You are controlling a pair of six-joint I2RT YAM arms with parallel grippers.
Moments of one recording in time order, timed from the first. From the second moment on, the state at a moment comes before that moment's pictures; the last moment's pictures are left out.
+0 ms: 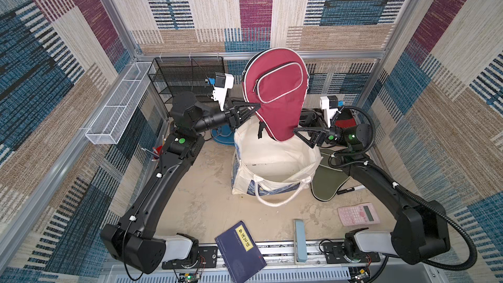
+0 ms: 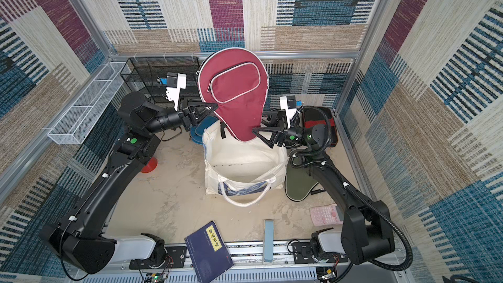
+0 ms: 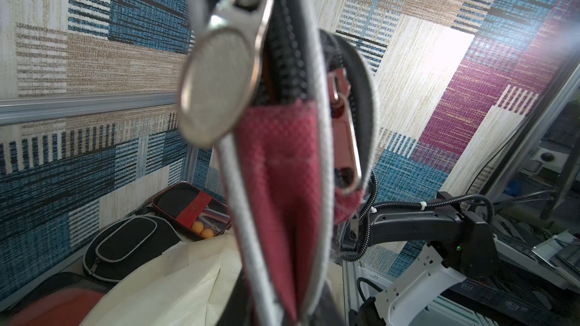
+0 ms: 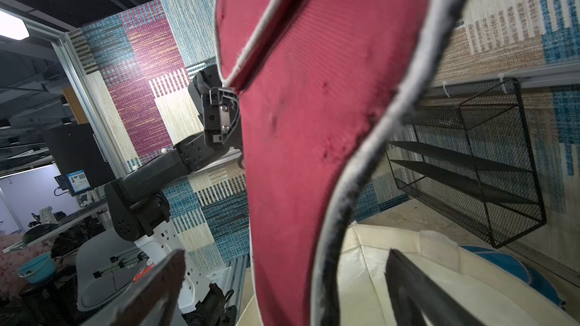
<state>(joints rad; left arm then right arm) -0.35 1.33 1.56 -0.06 0.89 -0.38 0.24 1.32 0.98 0.91 -1.08 0.84</state>
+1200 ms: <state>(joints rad) 0.02 1.20 1.30 -1.15 0.39 -0.05 0.23 1.24 0.97 0.42 -1.06 0.47</state>
